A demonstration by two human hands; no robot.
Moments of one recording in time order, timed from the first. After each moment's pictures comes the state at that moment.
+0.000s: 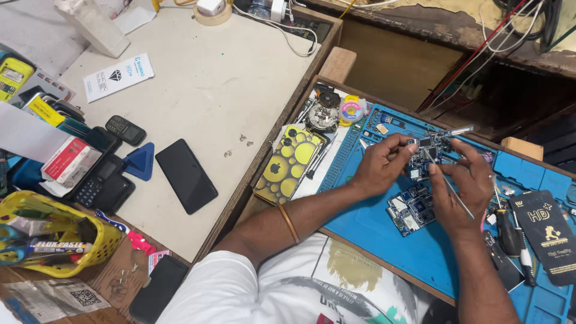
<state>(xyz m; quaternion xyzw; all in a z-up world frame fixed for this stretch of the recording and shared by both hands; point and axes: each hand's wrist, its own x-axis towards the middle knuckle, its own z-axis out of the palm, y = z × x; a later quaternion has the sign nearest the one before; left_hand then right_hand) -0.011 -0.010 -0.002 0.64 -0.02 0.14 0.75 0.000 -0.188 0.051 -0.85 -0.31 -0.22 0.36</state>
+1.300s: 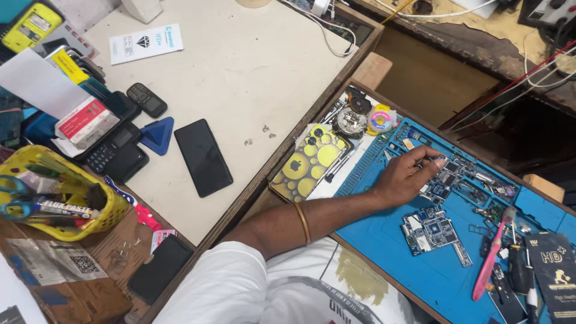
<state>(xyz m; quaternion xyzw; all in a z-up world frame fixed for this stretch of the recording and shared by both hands) -0.013 -0.004 0.011 0.66 0.01 0.16 0.74 -0.086 -0.241 0.097 -0.83 -0.29 -0.14 0.45</state>
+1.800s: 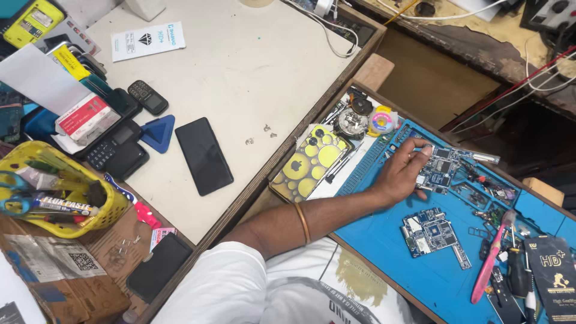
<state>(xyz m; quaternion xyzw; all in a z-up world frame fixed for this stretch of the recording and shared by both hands) -0.002 -0.003 -0.002 0.52 0.06 0.12 0.84 -0.089 -0.246 0.085 -0.83 -0.29 -0.14 0.45</state>
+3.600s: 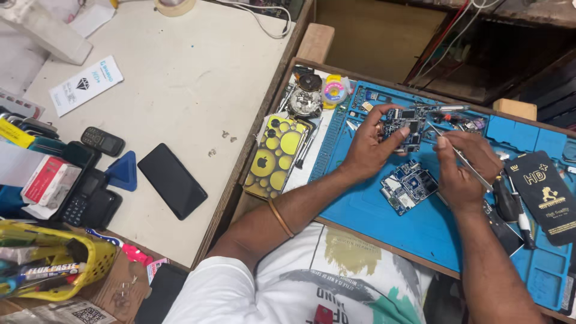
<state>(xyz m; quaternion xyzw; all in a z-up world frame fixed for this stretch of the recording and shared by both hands) -0.009 -0.014 -0.007 0.49 -0.07 0.08 0.86 0.005 -0.203 0.039 -0.81 -0.30 -0.23 0.44</state>
